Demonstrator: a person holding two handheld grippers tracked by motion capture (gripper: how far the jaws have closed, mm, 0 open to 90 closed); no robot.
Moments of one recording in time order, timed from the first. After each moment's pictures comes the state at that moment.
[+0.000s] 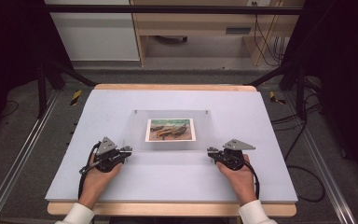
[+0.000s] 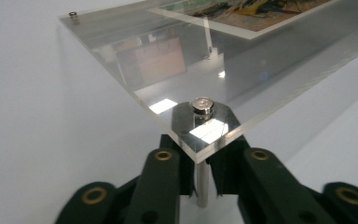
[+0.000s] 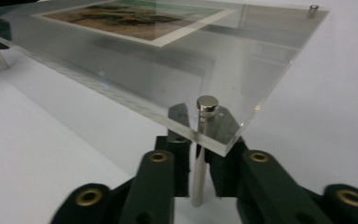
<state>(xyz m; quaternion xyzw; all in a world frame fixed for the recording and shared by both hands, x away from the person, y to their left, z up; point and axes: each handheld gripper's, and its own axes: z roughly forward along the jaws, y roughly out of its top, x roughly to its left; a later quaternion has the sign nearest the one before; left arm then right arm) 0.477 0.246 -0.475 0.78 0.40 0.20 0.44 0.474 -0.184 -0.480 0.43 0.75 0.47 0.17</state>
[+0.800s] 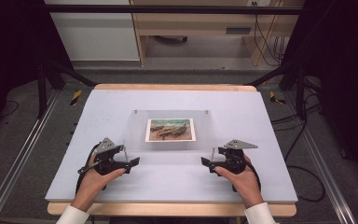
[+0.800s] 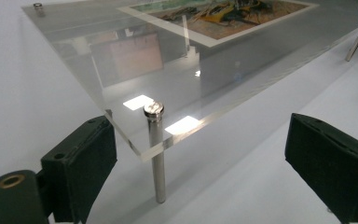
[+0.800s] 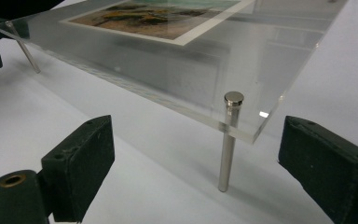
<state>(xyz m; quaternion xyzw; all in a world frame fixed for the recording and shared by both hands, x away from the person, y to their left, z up) 0.472 0.242 -0.467 0.78 0.40 0.14 0.47 0.467 -0.184 -0.468 0.45 0.75 0.48 0.12</state>
